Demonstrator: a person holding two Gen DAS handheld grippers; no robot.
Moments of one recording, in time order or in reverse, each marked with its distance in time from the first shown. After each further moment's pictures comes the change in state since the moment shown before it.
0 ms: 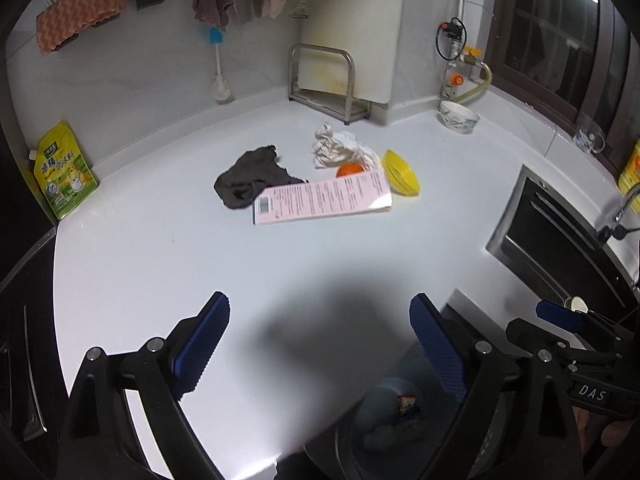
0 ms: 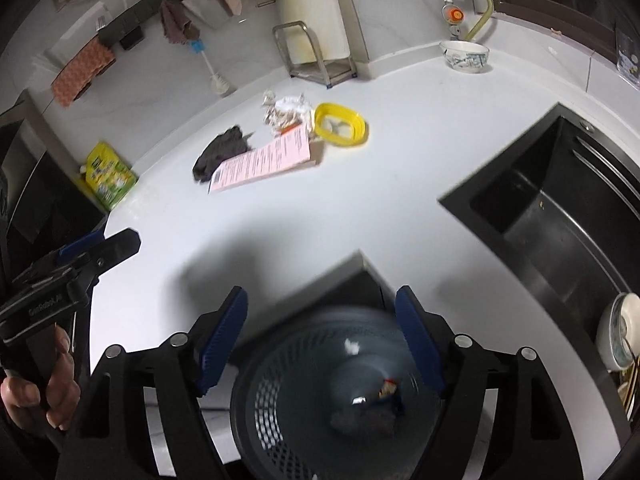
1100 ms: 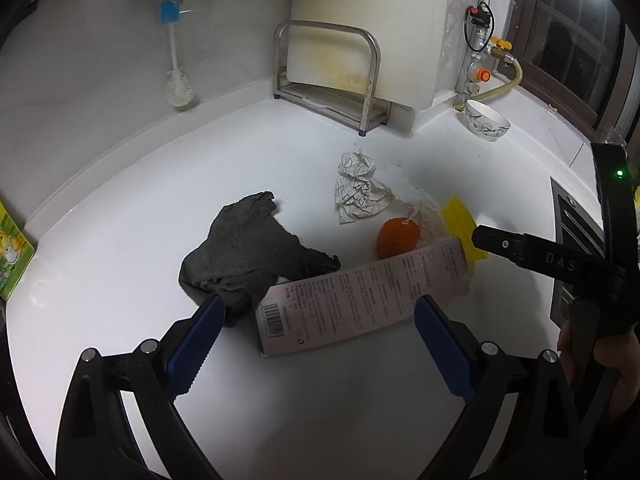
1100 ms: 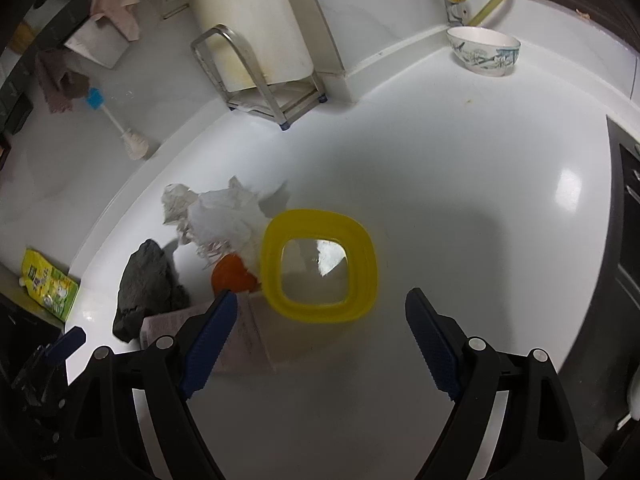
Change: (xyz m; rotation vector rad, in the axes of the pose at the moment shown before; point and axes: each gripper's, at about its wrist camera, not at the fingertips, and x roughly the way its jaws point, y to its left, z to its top) left arm 0.142 0.043 0.100 0.066 0.058 -0.092; right arm 0.168 -0.021 0.163 0.177 0.004 -0.061
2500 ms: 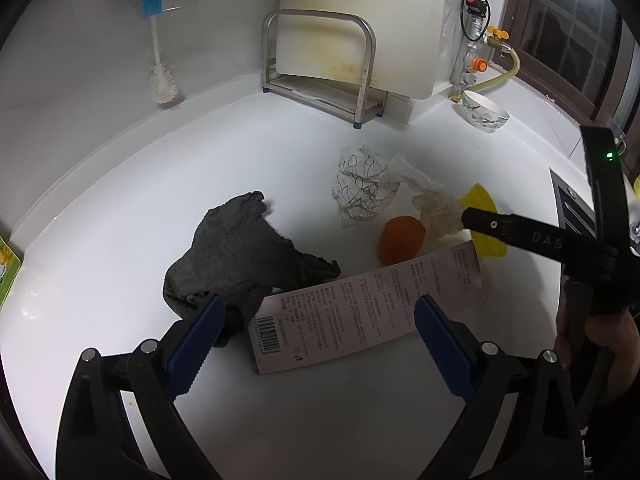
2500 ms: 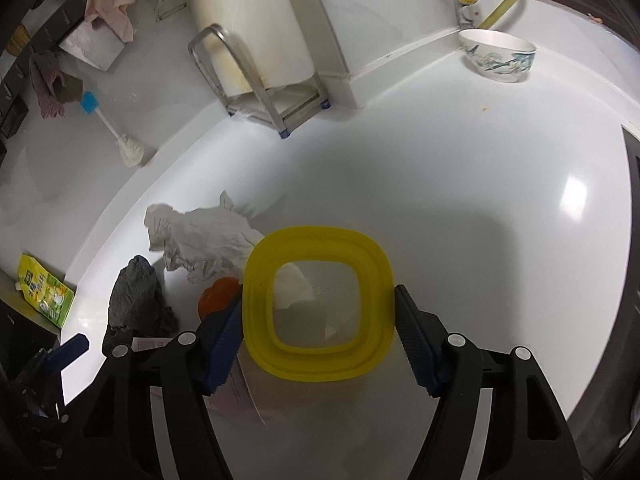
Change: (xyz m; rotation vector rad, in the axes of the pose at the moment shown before) left arm 0.018 0.000 0.002 0.027 0.020 -0.024; right arm 0.016 -0.008 0.016 -0.020 -0.035 0.011
